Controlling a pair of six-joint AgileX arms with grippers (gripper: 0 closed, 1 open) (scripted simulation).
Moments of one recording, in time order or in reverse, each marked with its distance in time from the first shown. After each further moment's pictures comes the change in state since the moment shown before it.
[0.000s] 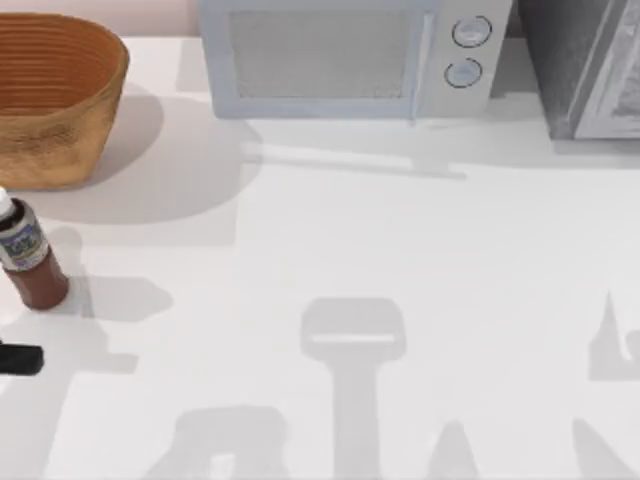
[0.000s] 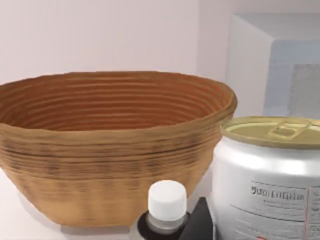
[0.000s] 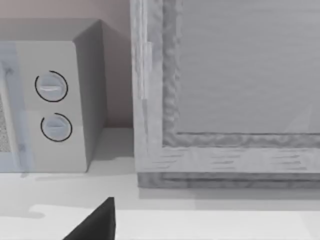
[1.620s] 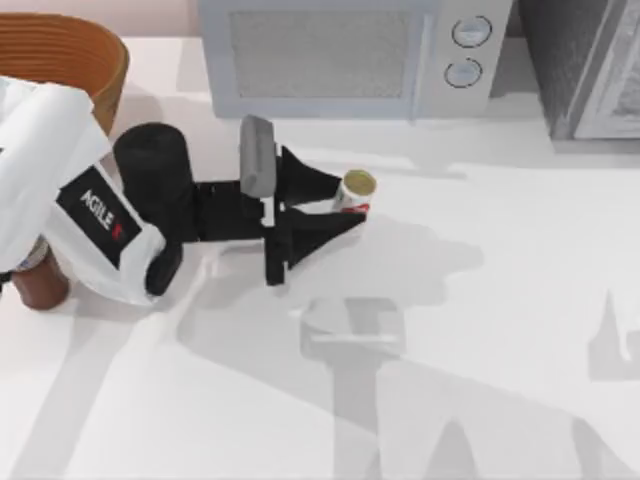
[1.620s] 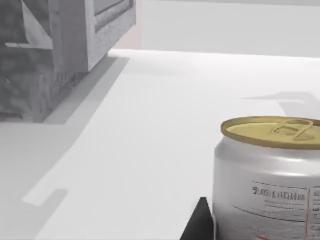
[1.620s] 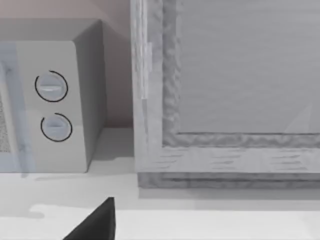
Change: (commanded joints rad) left arm -0.315 2.283 1.048 1.214 1.145 0.020; right arm 0.000 0.000 0.000 0.000 0.000 0.000
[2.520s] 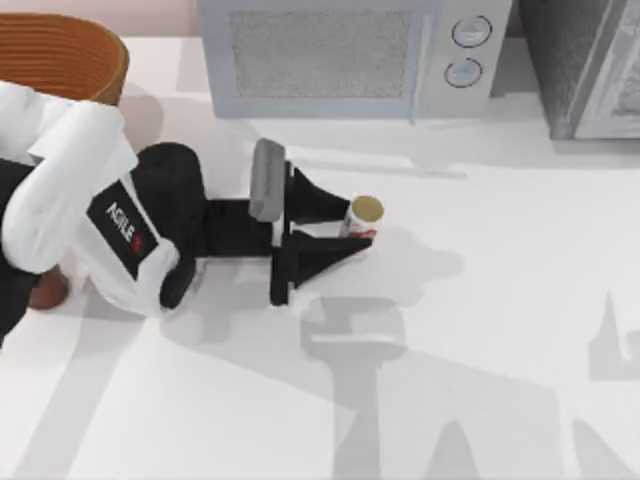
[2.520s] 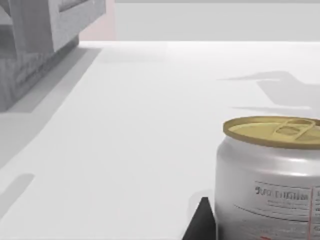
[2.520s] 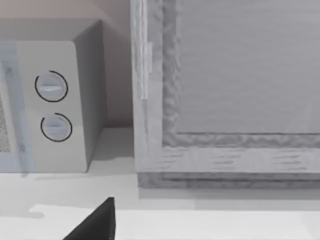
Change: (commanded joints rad) left arm -0.014 0.113 0.060 0.069 0.056 0.006; right arm 0.000 0.000 0.000 0.000 0.000 0.000
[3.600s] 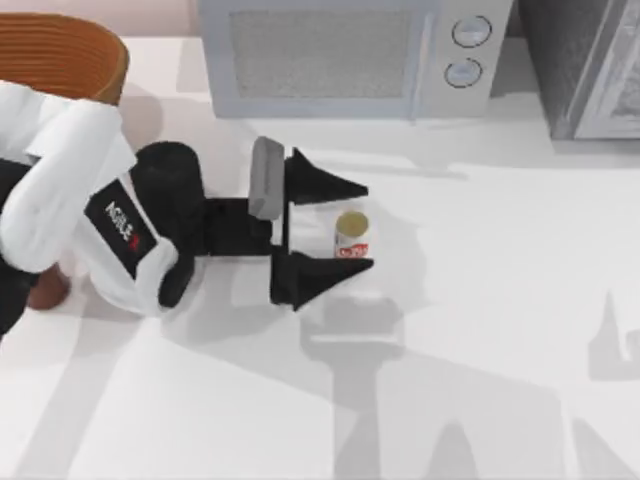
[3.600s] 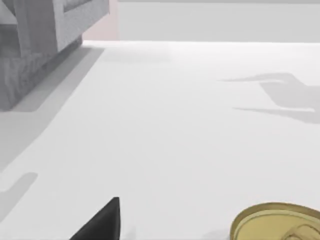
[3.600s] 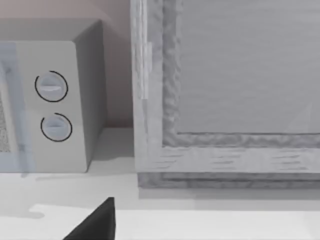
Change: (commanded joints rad) left arm 0.009 -0.010 -0.007 -0.009 -0.009 -0.001; right arm 0.000 0.000 0.000 0.000 0.000 0.000
